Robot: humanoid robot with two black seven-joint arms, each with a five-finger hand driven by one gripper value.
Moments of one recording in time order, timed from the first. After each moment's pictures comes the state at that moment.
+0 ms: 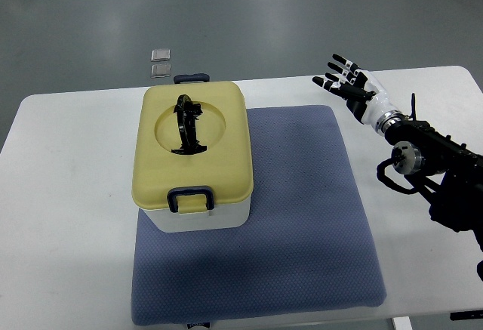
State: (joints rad) left arm -0.07 0.00 -0.02 -0.11 0.02 -0.09 0.05; right arm 0.74 -0.21 0.68 0.68 -0.27 0.04 0.27
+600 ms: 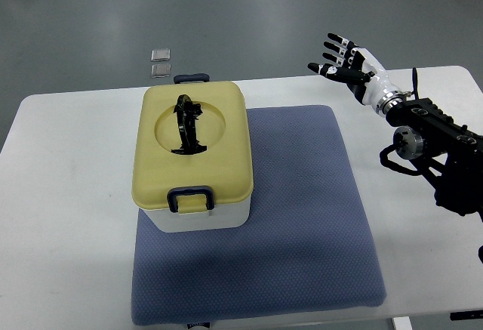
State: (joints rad) left arm -0.07 0.00 -0.02 -0.11 0.02 -0.09 0.05; right arm 0.81 -0.23 0.68 0.68 -0.45 0.04 0.30
